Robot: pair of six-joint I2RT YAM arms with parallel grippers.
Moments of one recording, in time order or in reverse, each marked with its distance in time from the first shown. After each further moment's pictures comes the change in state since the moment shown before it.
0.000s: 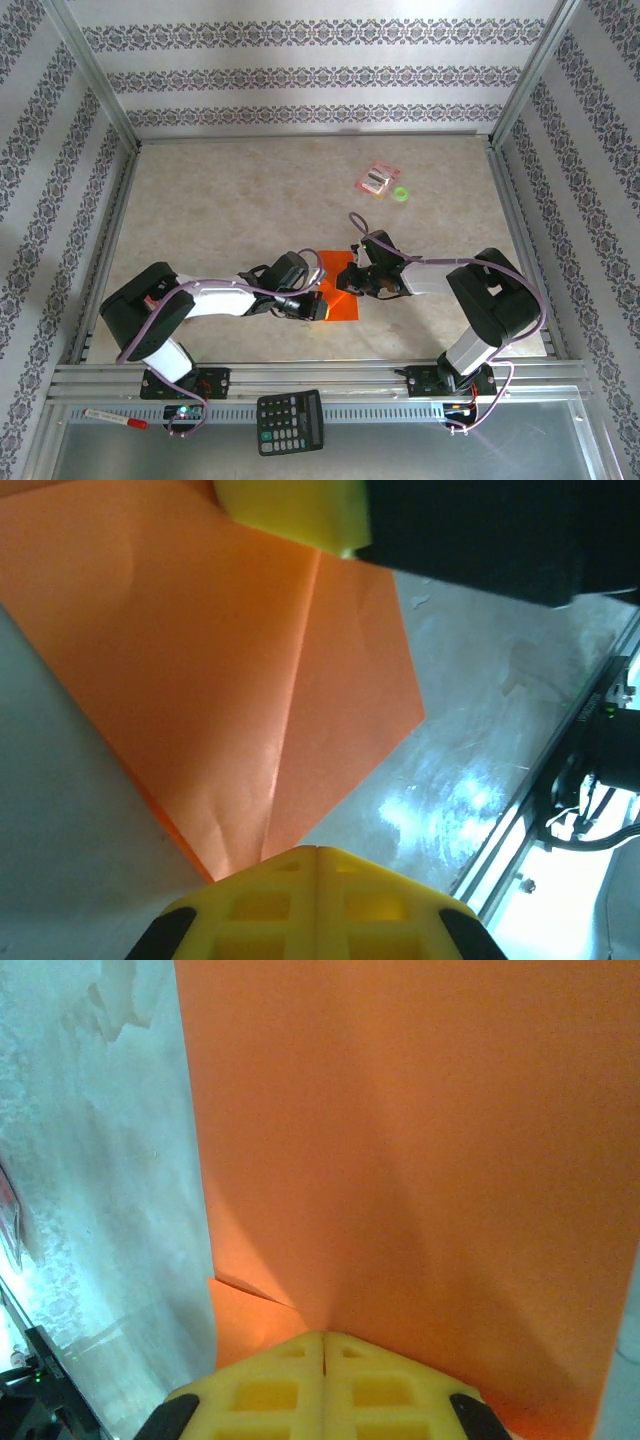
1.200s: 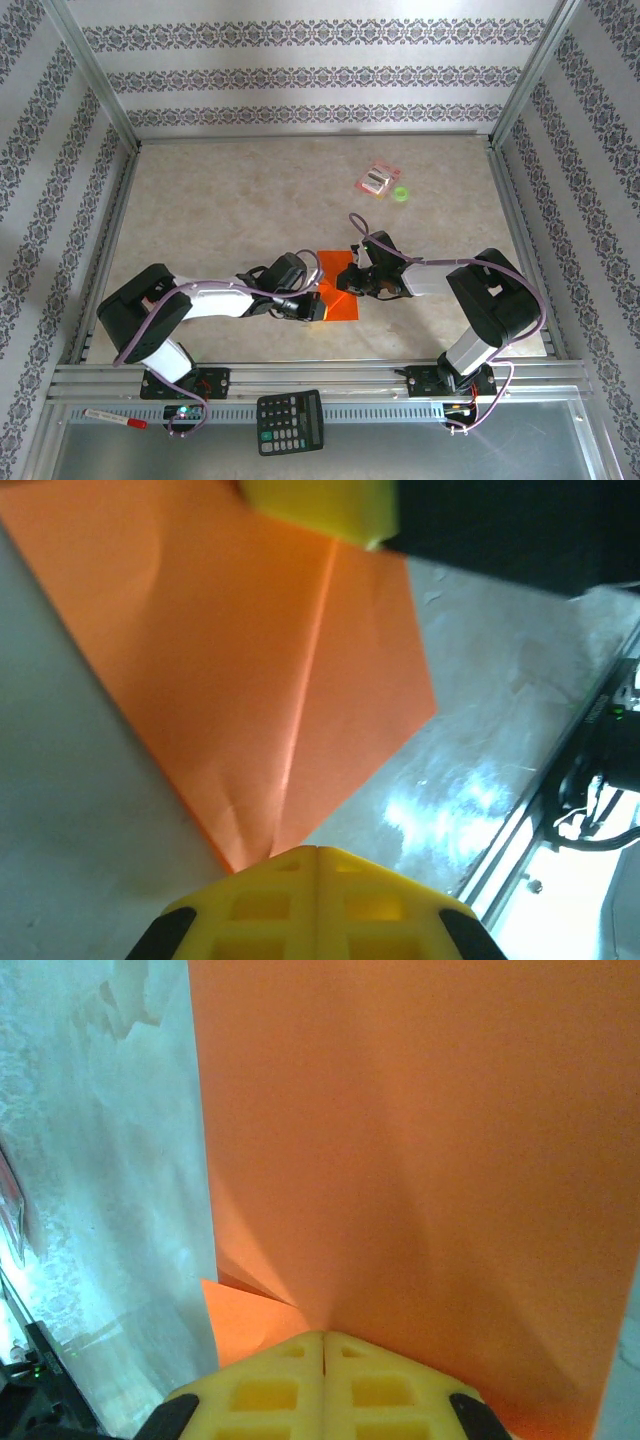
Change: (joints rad) left arm 0.003 -0.027 -0.011 -0.002 -0.014 -0.004; right arm -0.002 -0.002 -0.019 0.033 -0.006 -0.013
